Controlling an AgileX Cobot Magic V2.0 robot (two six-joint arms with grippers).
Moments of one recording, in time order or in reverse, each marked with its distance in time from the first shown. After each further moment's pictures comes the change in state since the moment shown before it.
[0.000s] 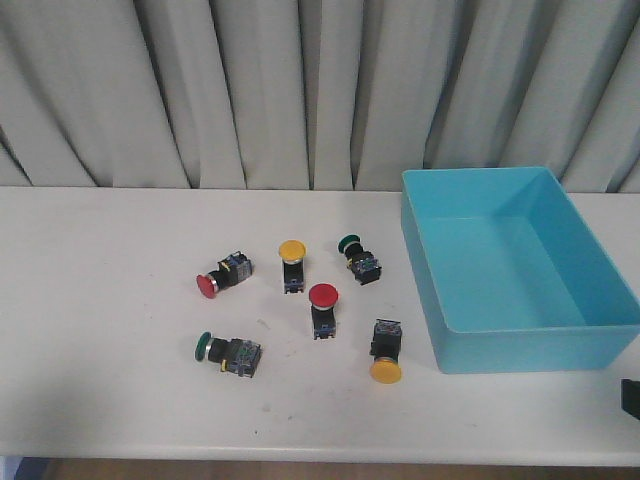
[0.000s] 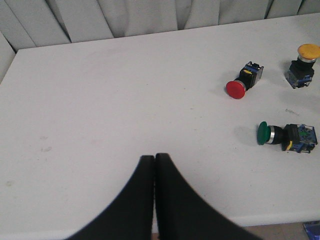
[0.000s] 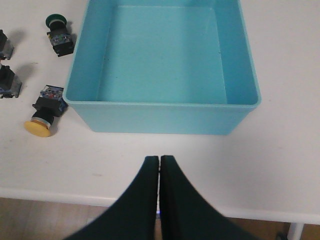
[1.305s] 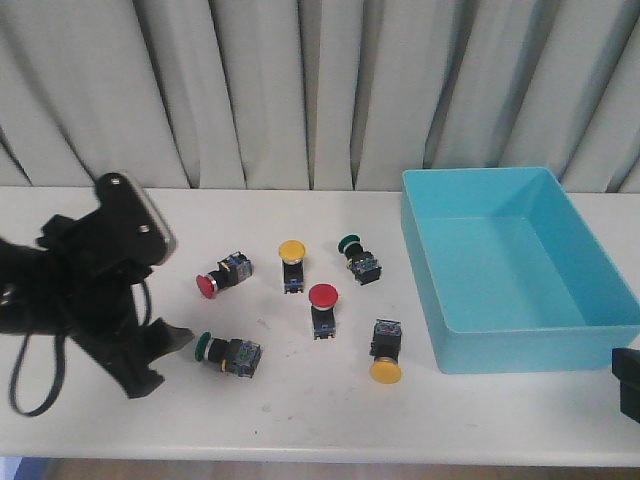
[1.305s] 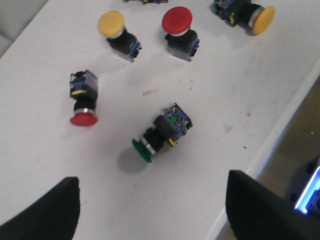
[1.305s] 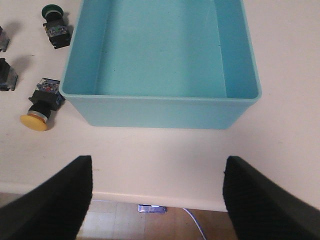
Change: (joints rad) left arm -0.429 0.805 -0.434 -0.201 0.027 0.649; right arm 0.000 0.010 0.000 -0.006 0.010 0.000
